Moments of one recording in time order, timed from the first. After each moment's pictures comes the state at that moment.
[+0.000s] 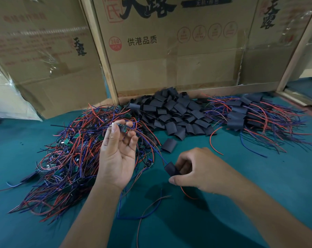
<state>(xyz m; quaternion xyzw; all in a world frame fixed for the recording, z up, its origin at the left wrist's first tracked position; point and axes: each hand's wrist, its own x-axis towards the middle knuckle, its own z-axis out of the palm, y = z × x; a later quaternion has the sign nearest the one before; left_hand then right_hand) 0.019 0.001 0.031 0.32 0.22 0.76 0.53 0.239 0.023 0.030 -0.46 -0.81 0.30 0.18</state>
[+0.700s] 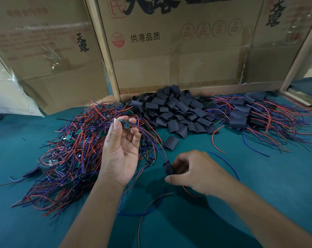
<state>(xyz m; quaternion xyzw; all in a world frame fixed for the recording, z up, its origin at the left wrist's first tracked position) 0.022 -0.001 0.036 0.31 0.21 0.75 0.54 0.226 0.022 0.013 -0.49 -0.78 0.34 0.19</state>
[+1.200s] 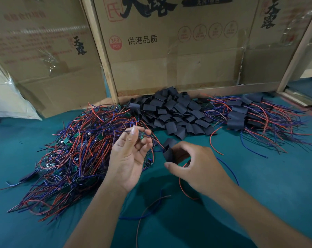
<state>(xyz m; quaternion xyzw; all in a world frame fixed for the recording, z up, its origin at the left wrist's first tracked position) 0.039 0.001 0.029 0.33 0.29 0.71 0.54 0.225 0.019 0.018 -0.43 -0.78 0.27 0.36</state>
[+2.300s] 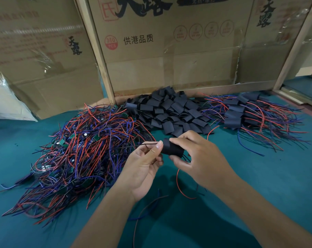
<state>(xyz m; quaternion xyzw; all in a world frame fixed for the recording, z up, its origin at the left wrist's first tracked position) 0.065 0.002 0.011 0.30 0.39 0.62 0.62 0.237 0.024 0.027 -0.39 -0.85 0.04 0.36</state>
